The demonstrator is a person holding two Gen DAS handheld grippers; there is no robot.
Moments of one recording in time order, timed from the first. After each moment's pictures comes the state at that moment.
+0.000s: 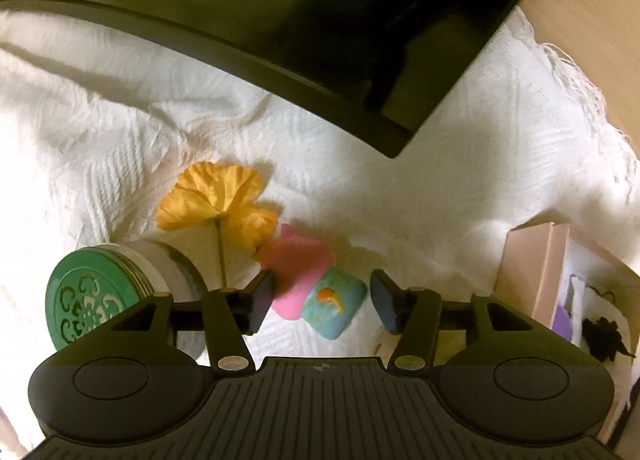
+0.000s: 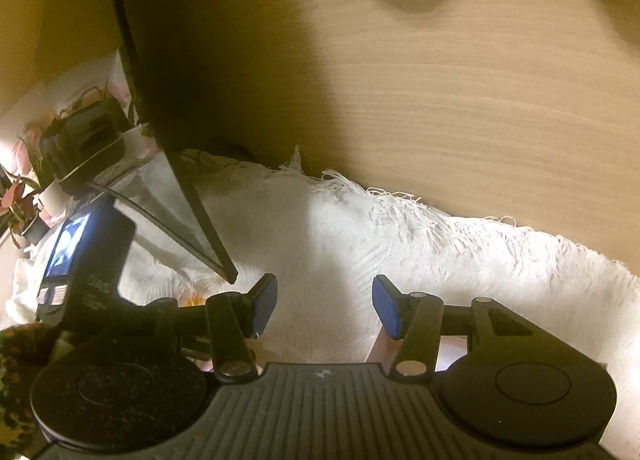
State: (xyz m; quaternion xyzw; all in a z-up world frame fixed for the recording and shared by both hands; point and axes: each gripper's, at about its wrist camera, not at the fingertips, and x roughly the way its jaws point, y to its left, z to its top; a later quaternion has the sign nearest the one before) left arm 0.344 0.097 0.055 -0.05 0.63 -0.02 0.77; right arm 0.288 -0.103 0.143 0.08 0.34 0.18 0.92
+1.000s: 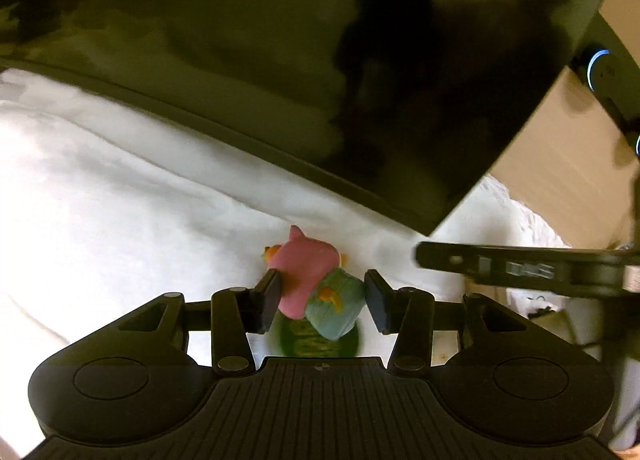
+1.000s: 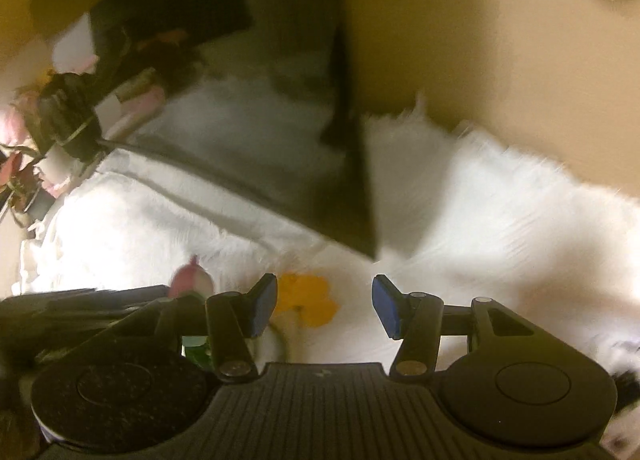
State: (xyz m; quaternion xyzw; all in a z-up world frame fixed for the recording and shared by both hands) left arm 0.277 0.267 0.147 -0.11 0.45 -0.15 0.87; right arm 0.317 0.052 0.136 0.08 0.46 0.17 0.87
